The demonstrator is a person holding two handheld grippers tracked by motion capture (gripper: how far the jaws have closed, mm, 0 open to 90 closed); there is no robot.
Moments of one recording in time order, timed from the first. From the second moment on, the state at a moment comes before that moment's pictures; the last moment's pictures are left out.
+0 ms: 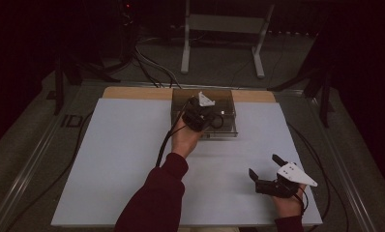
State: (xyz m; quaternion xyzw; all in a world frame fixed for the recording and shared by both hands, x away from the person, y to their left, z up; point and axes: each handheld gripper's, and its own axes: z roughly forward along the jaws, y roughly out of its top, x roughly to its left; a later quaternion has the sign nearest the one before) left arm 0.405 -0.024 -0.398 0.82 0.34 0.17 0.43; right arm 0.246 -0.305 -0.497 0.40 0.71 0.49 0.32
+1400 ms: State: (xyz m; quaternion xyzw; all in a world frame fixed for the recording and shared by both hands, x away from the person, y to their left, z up) left arm 0.423 -0.063 -0.431 0.83 0.36 0.15 0.39; right arm 0.246 -0.307 -0.496 0.40 0.70 0.49 0.32
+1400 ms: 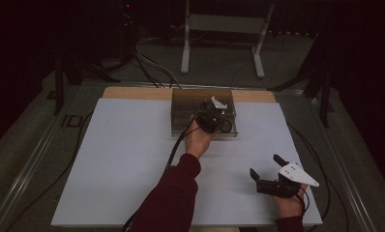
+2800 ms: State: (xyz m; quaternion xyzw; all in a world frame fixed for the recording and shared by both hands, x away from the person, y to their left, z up) left arm 0.389 0.045 -0.393 0.76 0.39 0.19 0.48; right arm 0.246 -0.307 -0.497 0.41 0.70 0.49 0.31
